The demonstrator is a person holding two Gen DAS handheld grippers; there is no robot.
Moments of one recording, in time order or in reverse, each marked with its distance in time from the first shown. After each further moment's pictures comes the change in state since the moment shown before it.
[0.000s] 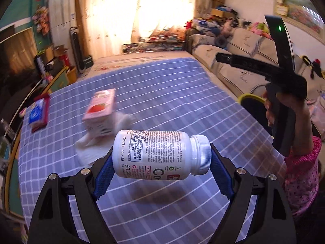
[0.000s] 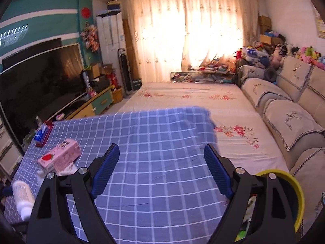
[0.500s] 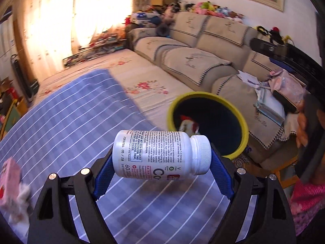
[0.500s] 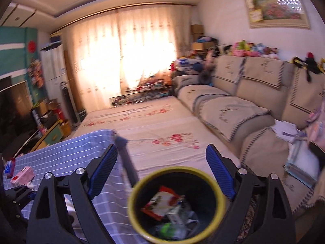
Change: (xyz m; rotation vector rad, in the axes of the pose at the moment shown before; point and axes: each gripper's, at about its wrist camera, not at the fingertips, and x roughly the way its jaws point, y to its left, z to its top) left arm 0.095 -0.183 0.079 0.267 0.038 -0.288; right arm -0.136 -0.169 -0.038 0.240 -0.164 -0.397
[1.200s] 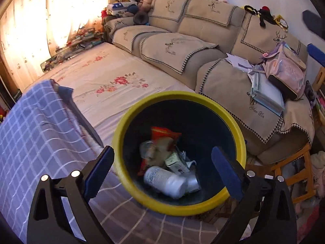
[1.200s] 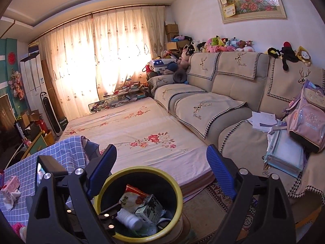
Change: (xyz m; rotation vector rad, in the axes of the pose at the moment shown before) left arm 0.118 -0.077 0.052 0.088 0.069 -0.036; right arm -0.005 -0.053 -0.001 0.060 0.003 -0.073
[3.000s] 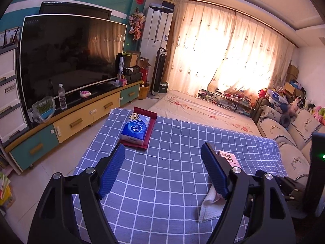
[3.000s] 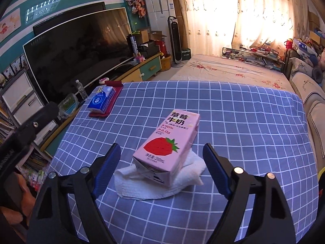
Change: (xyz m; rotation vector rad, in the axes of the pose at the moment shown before) left arm -0.353 0.323 -0.301 -0.830 -0.447 0.749; right arm -0.018 0.491 -0.149 -0.504 0.412 0.726
